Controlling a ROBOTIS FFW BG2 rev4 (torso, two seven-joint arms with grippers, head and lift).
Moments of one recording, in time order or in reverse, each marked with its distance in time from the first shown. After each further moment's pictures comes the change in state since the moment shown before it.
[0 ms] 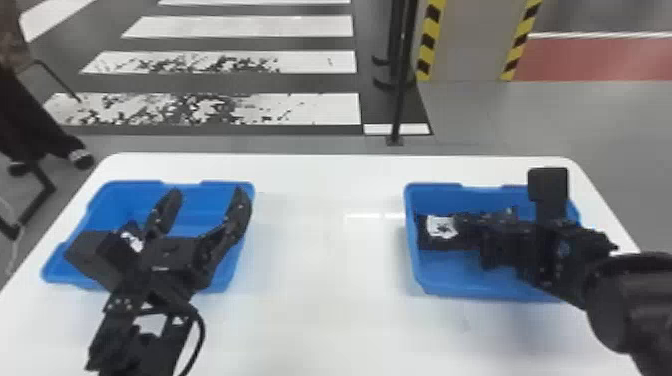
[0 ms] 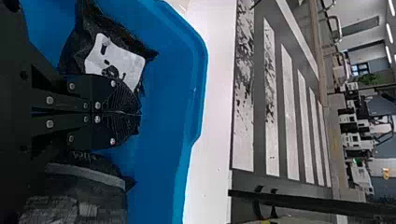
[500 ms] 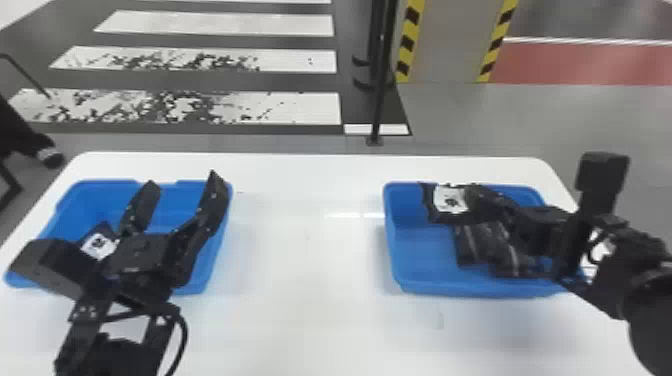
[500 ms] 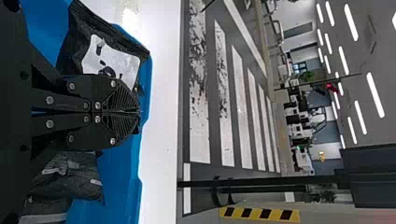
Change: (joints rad) left arm 0.003 0.006 -0.041 0.000 0.134 -0.086 0.000; right arm 0.170 0.003 -0.192 -0.296 -0.109 -0.005 0.034
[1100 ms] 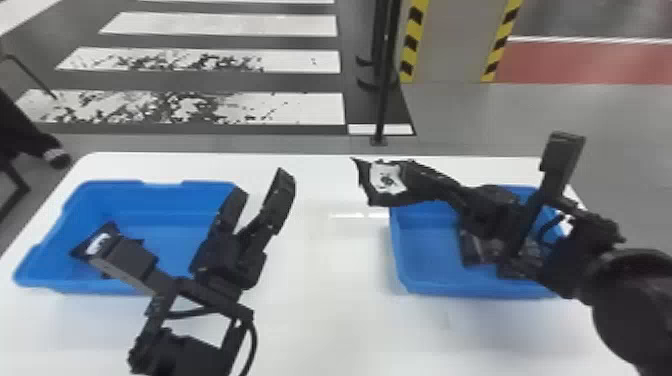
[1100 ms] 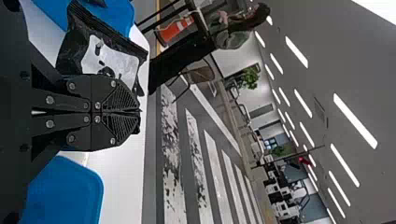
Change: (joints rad) left arm -0.040 0.045 -0.217 0.000 0.346 0.014 -0.016; right arm -0.078 -0.014 0.156 0.047 -0.244 -0.097 0.119
